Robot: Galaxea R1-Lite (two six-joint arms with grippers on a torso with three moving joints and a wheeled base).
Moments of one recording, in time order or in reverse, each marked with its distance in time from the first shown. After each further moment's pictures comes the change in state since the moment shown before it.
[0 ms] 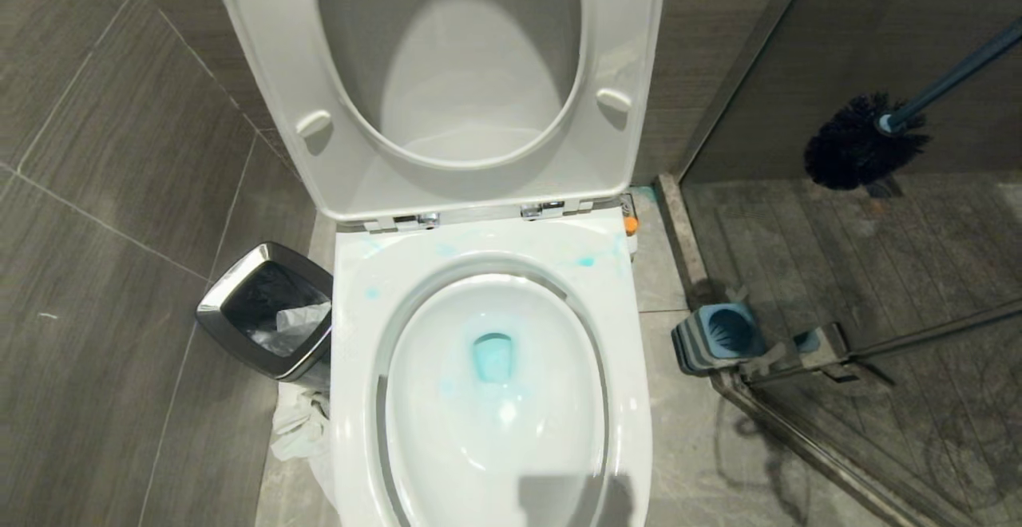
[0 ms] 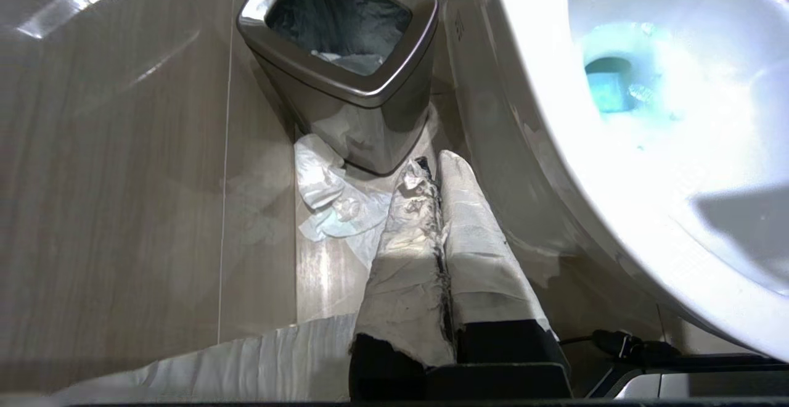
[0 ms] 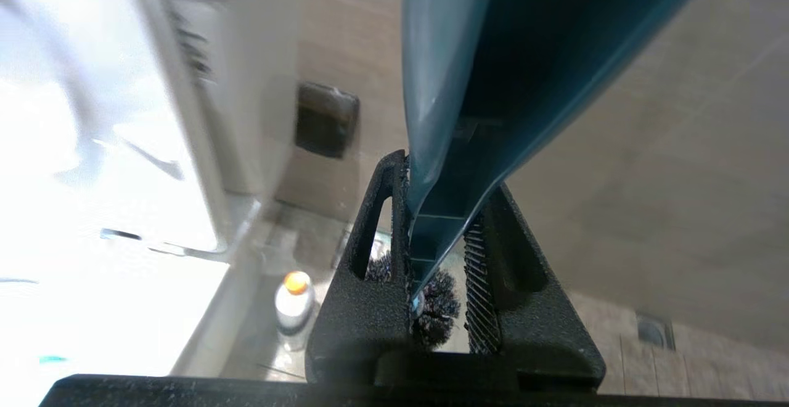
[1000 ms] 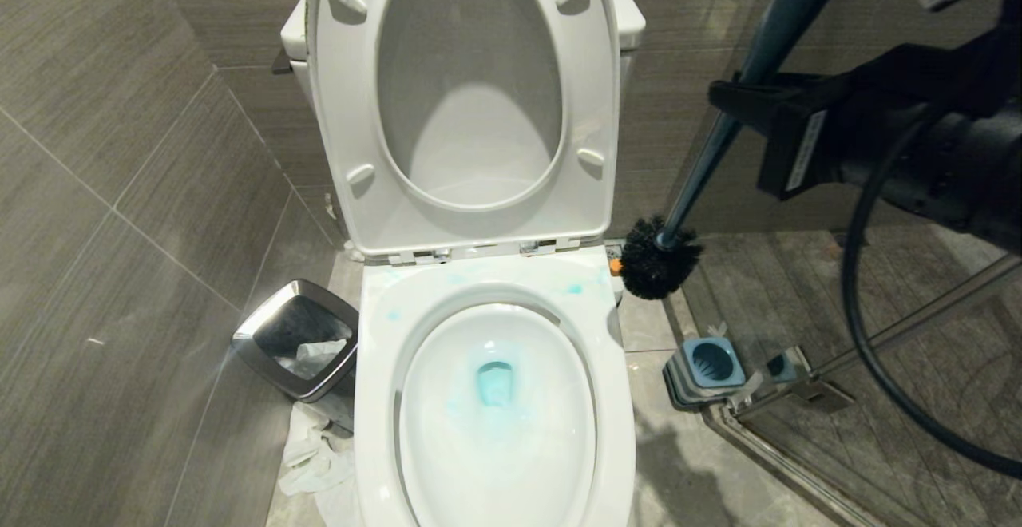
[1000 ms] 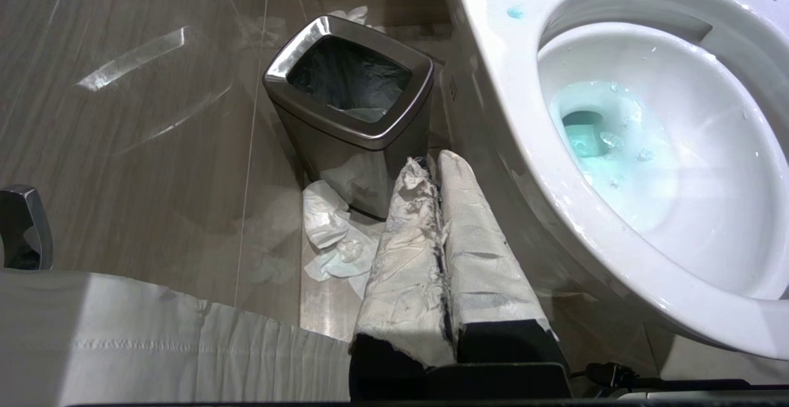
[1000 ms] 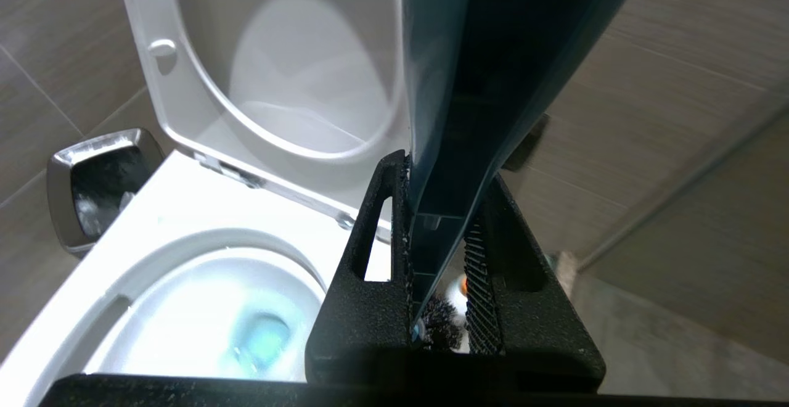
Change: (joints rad) left arm 0.001 0.000 0.000 0.000 0.000 -0.004; right arm 0.610 0.313 -0.001 -0.101 -0.380 -0.003
